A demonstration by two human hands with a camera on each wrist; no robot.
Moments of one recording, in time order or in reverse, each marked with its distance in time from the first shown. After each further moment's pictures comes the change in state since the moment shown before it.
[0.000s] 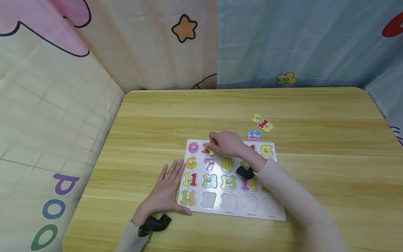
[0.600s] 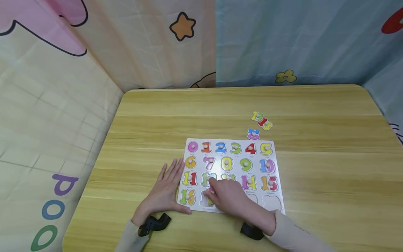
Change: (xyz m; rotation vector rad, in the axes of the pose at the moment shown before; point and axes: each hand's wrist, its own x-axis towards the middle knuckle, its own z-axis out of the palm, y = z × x) left_hand 0.000 0.000 0.000 0.010 0.004 0.004; right_hand -0.101 -0.068 0.068 0.042 0.049 0.076
